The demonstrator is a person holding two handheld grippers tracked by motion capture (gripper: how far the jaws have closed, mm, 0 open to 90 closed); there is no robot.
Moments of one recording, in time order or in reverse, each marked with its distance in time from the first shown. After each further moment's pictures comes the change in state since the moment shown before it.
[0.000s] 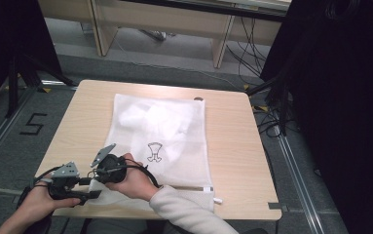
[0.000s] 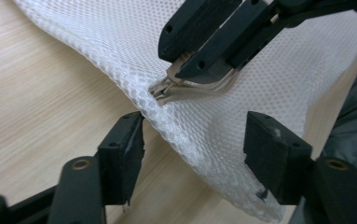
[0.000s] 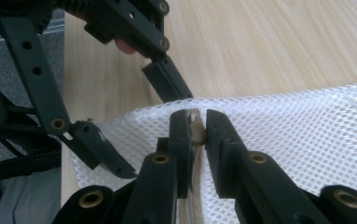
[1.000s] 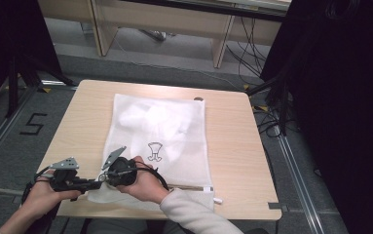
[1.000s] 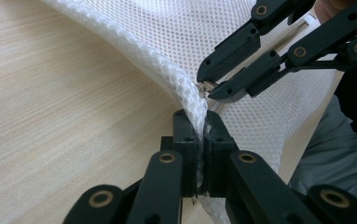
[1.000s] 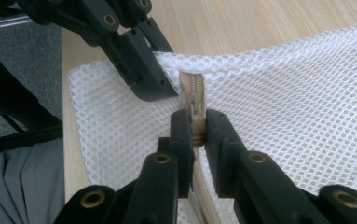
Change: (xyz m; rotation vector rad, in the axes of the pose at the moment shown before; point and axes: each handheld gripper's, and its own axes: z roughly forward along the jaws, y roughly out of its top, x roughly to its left) left arm 0.002 0.011 -0.001 -0.035 -0.060 -0.132; right arm -0.002 -0.023 -0.015 0.052 -0.001 0.019
